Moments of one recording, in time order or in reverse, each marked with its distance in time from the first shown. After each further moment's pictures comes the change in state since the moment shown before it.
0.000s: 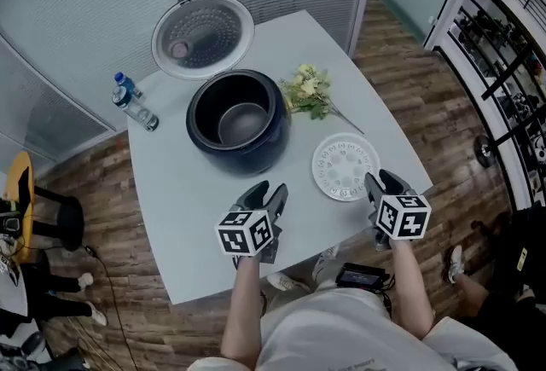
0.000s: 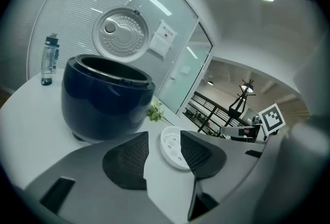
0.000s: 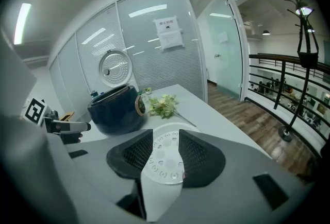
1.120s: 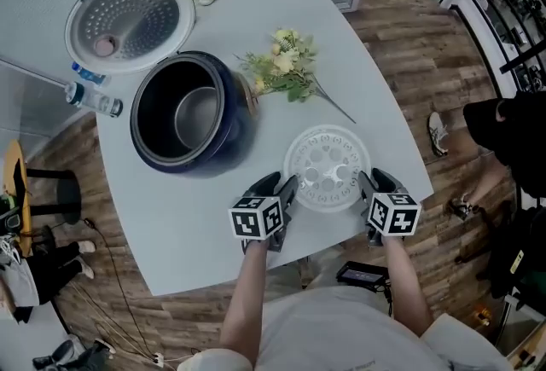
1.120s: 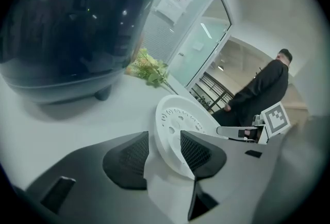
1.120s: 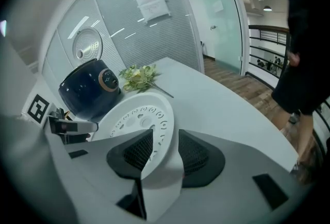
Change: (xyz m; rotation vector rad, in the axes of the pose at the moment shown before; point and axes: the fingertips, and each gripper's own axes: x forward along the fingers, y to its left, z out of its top) left arm 0.169 -0.009 -0.087 -0.111 0.268 0.036; right arm 0.110 -0.108 -0.079 0.091 0.243 0.028
